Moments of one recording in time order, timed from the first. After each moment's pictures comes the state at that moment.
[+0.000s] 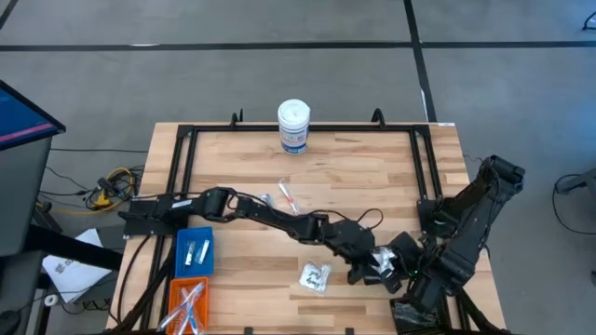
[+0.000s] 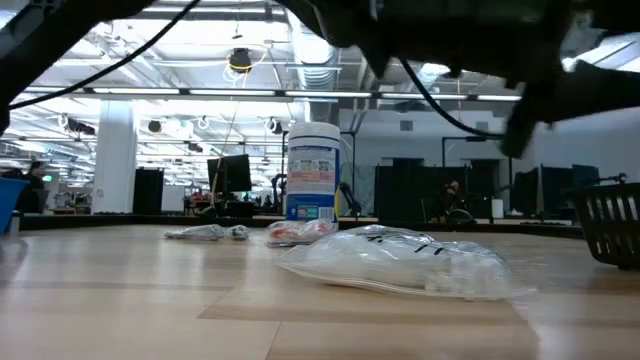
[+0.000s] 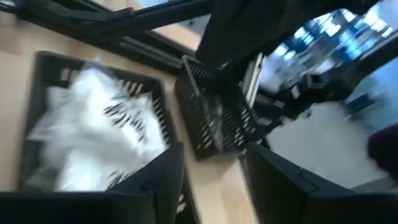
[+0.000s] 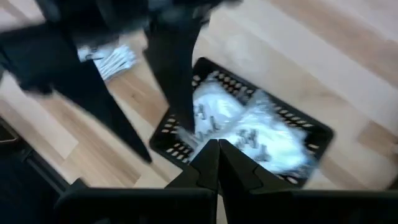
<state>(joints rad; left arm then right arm) -0.20 2.46 1.97 0.13 0.28 -0.53 0.95 1.49 1.26 -1.28 0.42 1.83</state>
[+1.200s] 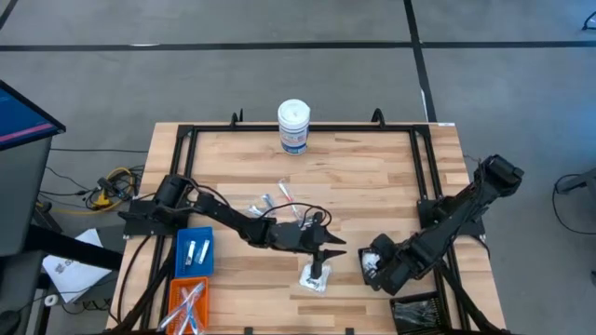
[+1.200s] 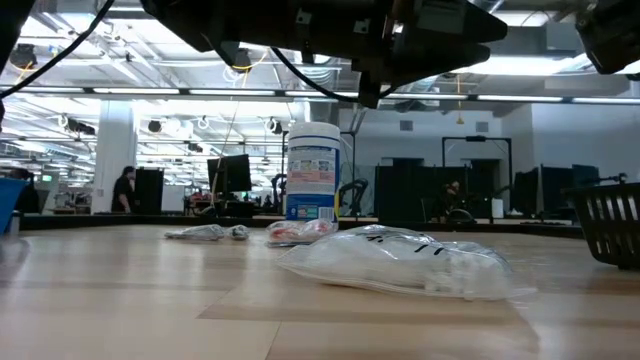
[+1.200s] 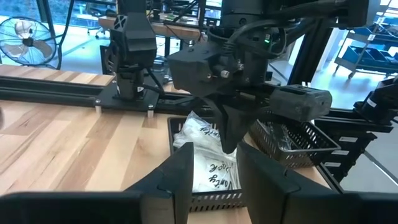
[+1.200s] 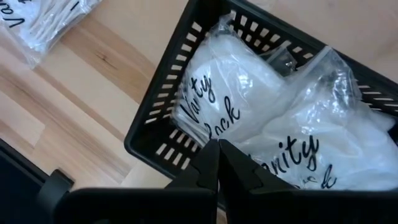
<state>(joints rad) -0.30 2.03 1.18 0.72 -0.24 -0.16 0.76 1.49 0.96 -0.83 0.12 1.68</state>
